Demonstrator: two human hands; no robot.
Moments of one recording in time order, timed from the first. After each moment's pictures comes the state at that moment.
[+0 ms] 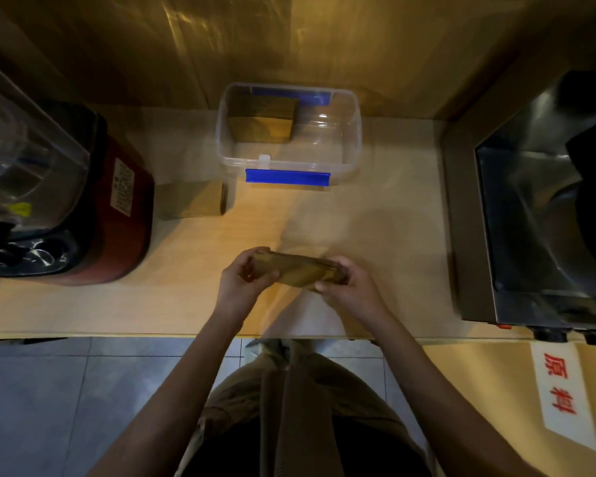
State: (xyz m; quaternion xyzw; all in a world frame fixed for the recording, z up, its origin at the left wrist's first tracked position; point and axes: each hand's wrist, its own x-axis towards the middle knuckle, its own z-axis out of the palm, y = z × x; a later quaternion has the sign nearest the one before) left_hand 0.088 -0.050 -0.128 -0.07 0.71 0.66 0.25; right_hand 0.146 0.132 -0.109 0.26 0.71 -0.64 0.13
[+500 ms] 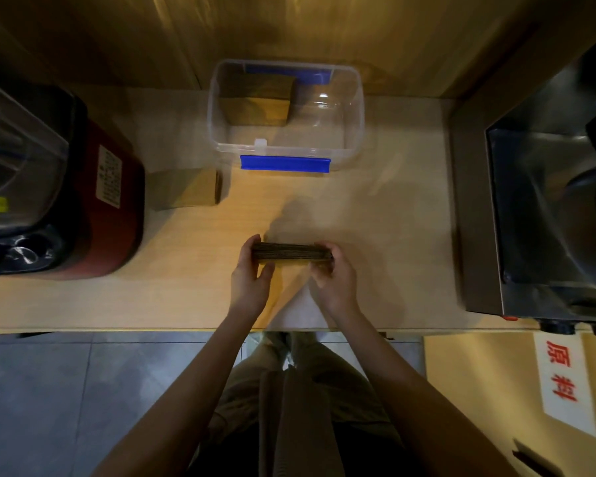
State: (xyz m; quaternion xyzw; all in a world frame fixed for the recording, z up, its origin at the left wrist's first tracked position) left_hand 0.093 -0.035 -0.164 -0.06 0.81 0.54 0.21; right_hand 0.137 0.103 -0.152 0.32 0.75 -0.58 0.03
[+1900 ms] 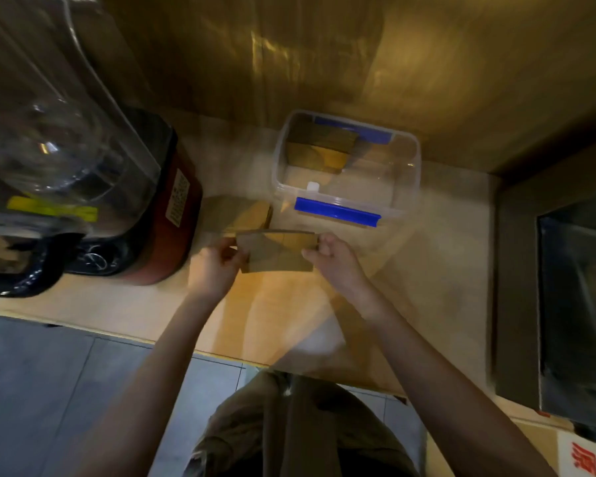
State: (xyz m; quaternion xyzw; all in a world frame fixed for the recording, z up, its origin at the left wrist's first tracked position) left_hand 0.007 -0.112 -0.103 -0.09 0.92 0.37 0.14; right_hand 0.020 0.076 -0.110 0.19 0.77 -0.58 0.18
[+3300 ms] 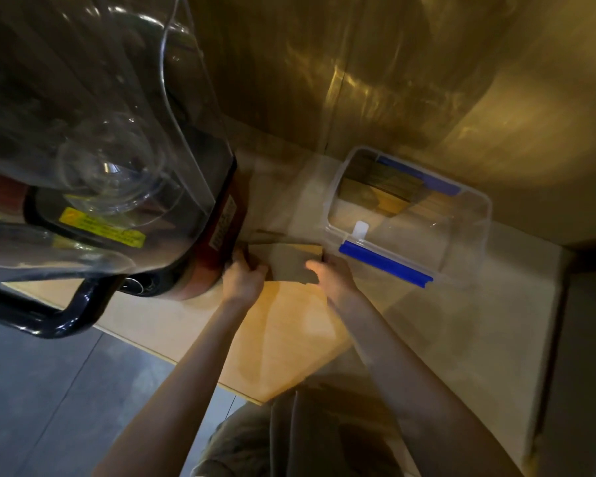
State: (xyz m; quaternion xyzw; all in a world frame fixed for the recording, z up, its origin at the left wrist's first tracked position) left_hand -0.040 -0.124 -0.156 -0.30 0.82 0.44 0.19; right_hand -0.056 0.023 -0.137 0.33 0.65 -0.62 0.28
